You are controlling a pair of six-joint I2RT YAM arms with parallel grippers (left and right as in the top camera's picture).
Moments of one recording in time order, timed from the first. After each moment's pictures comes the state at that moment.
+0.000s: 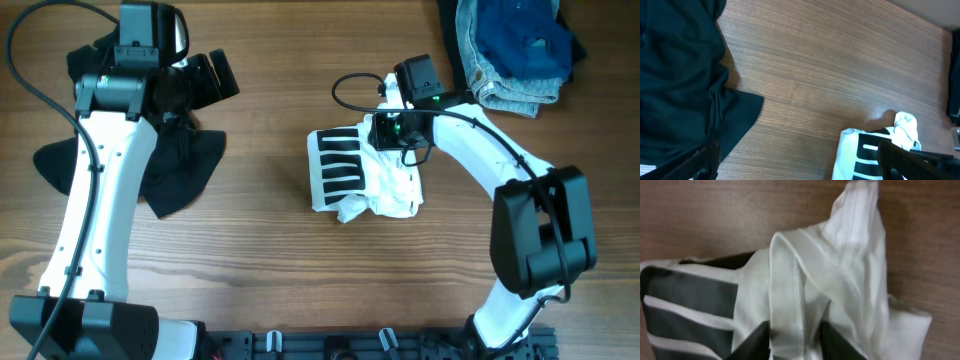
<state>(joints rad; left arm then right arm) -0.09 1.60 1.62 -1.01 0.05 -0.42 0.29 1.92 1.31 -0.61 -0.22 0.20</state>
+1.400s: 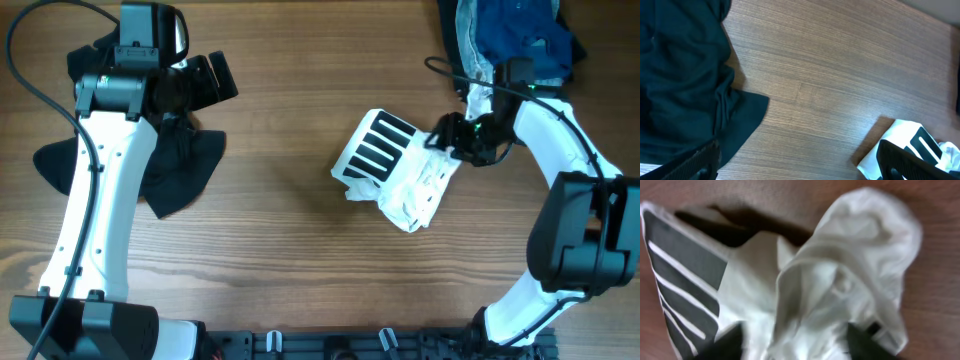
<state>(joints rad) -0.09 1.60 1.62 -1.02 0.03 -0.40 -0.08 1.89 1.31 -0.89 -0.41 0.10</state>
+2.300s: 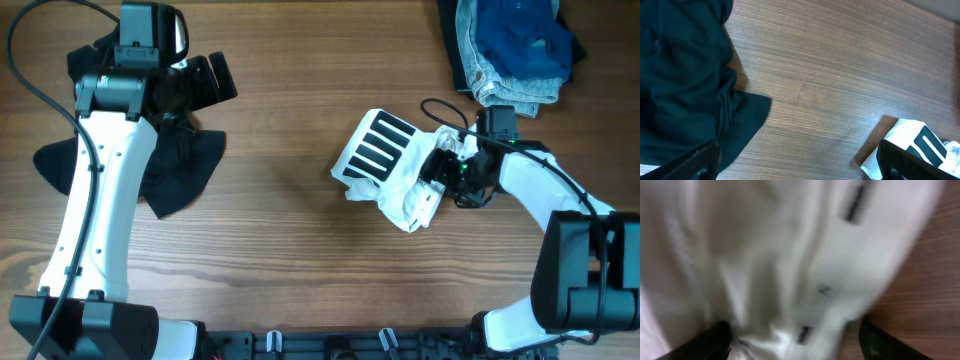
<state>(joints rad) -0.09 1.60 1.62 -1.02 0.02 -0.38 -0.03 1.70 0.90 -0.58 -0.32 0.40</state>
